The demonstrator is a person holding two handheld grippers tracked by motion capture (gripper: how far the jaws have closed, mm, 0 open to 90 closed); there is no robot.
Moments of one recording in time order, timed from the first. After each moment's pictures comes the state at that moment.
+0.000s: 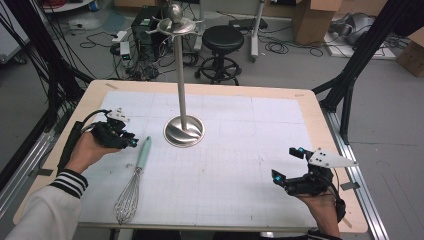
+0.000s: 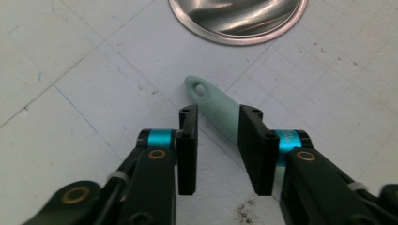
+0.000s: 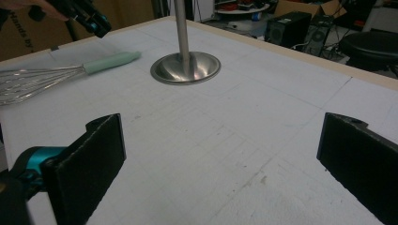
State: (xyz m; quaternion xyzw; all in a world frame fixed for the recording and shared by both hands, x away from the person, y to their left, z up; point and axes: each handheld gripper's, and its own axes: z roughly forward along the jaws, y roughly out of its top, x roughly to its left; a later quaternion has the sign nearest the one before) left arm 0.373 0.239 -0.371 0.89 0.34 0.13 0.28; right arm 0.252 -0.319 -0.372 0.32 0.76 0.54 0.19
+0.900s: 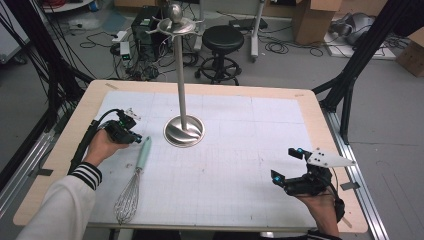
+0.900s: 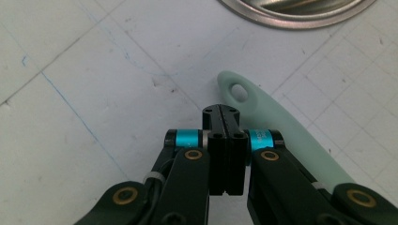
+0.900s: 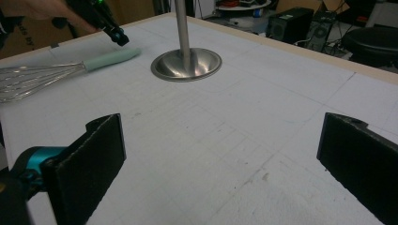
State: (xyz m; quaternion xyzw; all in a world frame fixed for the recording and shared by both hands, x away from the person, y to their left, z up) left arm 0.408 0.226 -0.400 0.89 0.37 0.13 0.24; right arm 0.253 -0.318 -0.375 0.32 0.76 0.53 0.19
